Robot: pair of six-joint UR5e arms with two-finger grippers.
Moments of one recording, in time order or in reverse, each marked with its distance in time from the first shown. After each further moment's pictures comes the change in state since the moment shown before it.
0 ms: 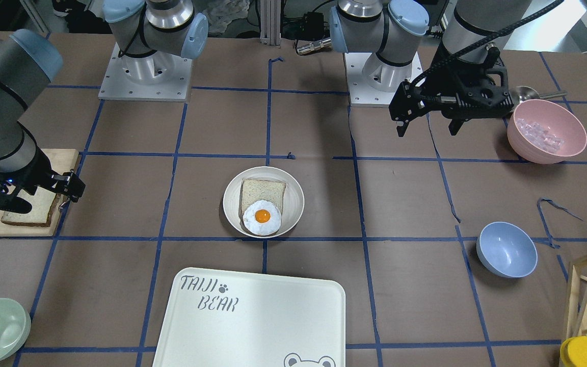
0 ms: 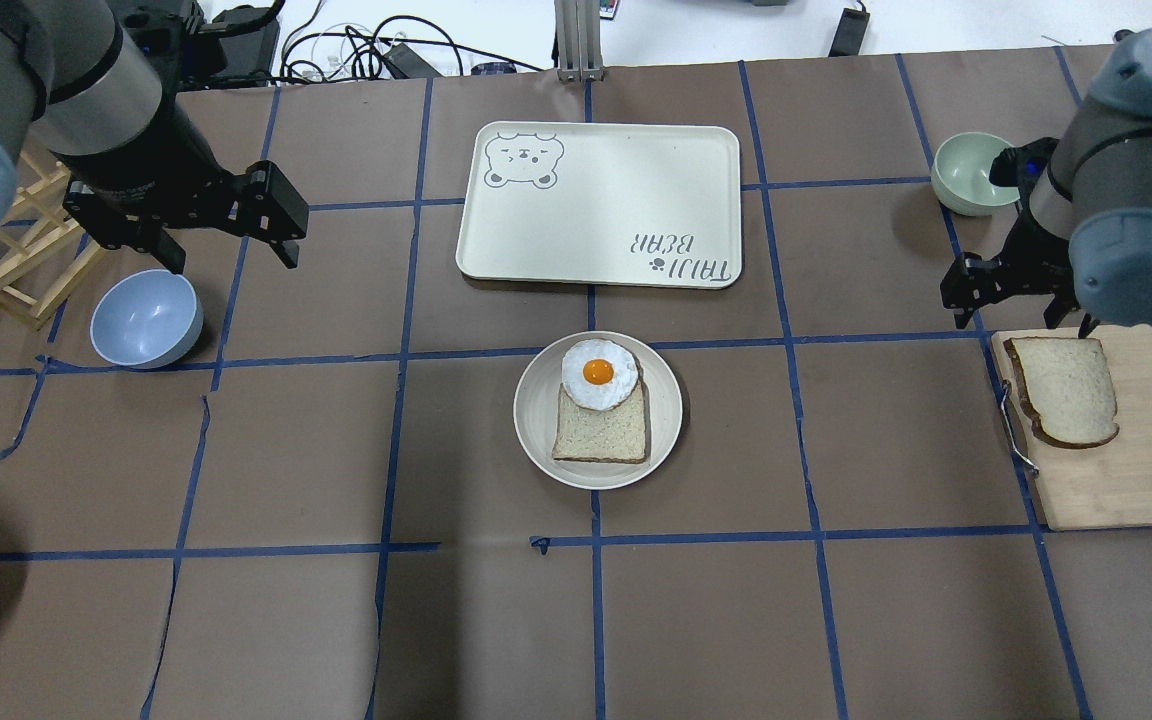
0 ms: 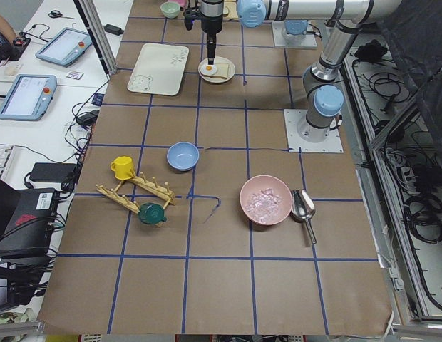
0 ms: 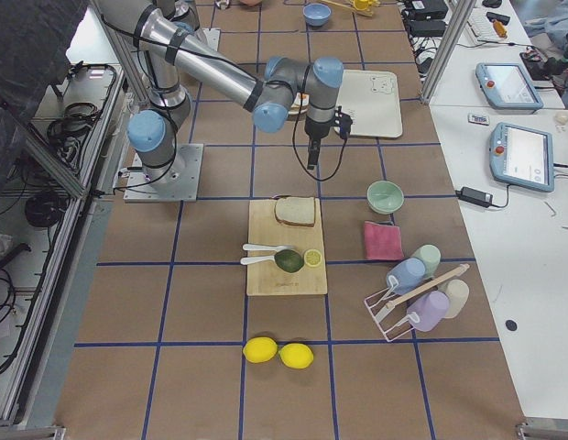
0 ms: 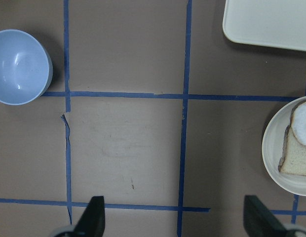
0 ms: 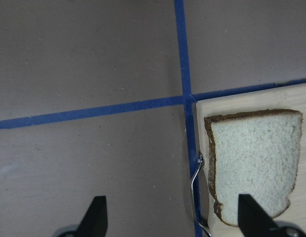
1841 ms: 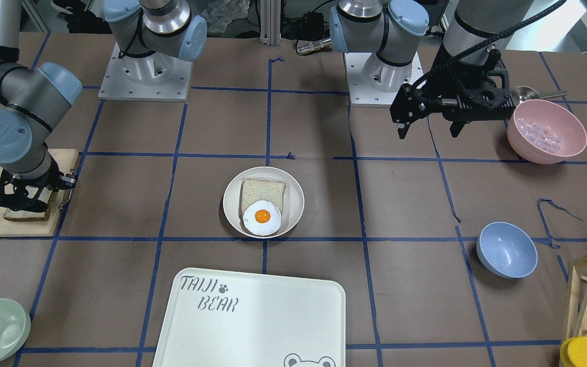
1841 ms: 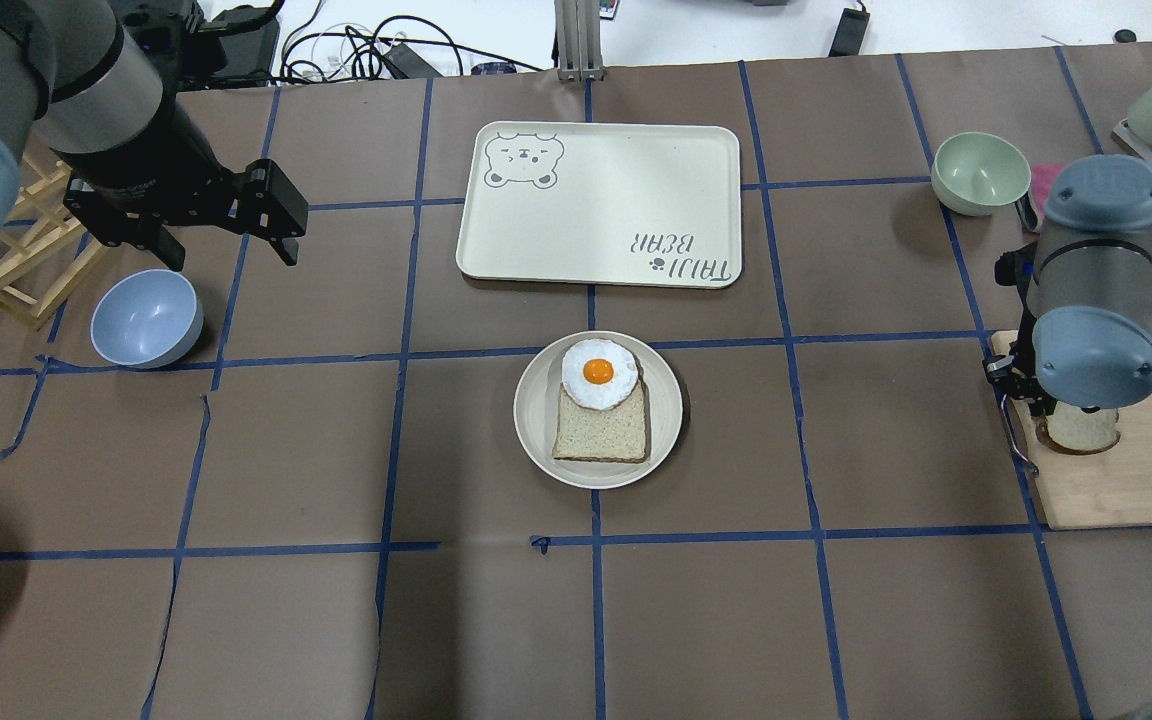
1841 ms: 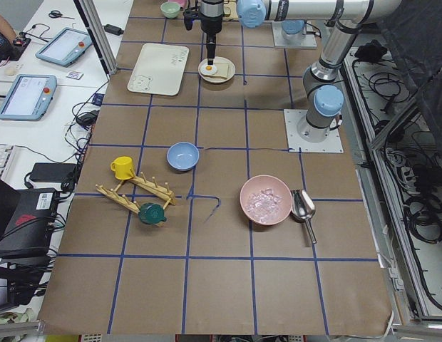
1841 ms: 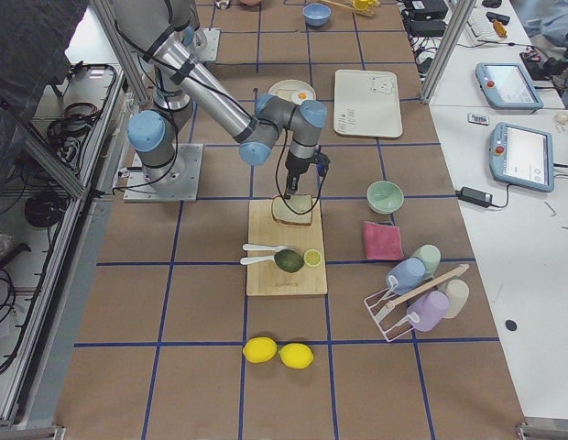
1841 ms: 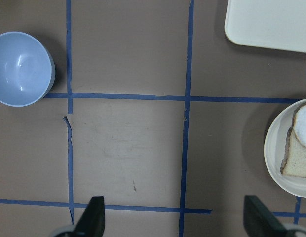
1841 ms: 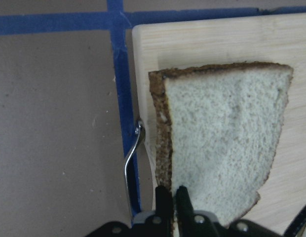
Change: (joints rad) left arm 0.000 -0.005 0.000 0.015 0.003 0.000; right arm -0.031 0.045 0.128 -0.131 -0.206 -0.067
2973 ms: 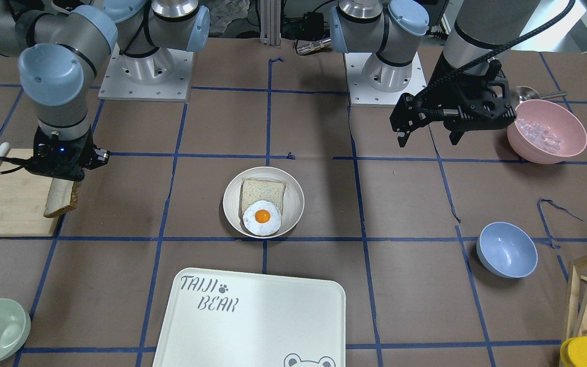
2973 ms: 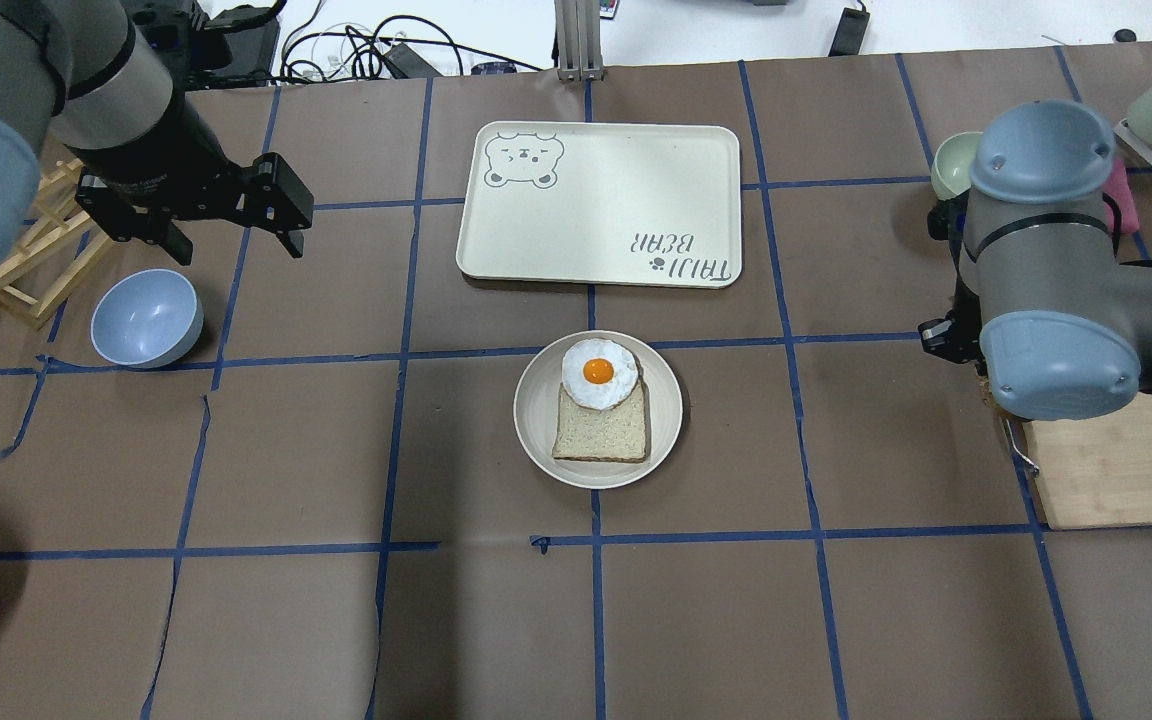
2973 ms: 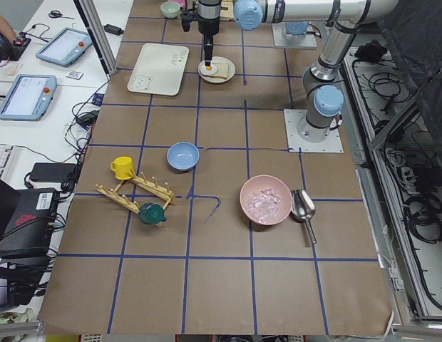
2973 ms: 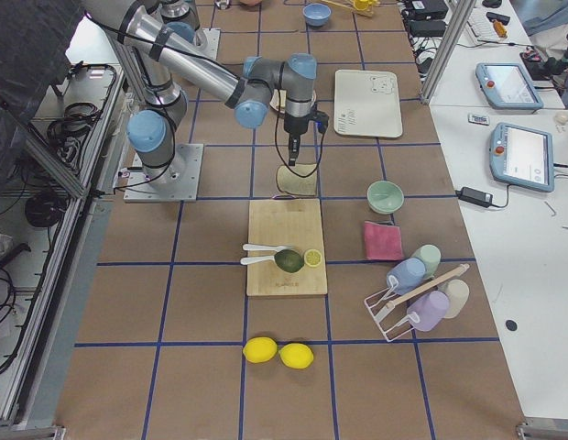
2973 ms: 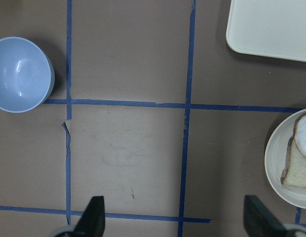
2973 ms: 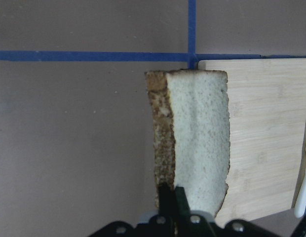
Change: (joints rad) left arm 0.001 -0.020 0.000 0.024 -0.004 -0.017; right arm 0.256 -0.203 -0.042 0.170 0.011 0.167
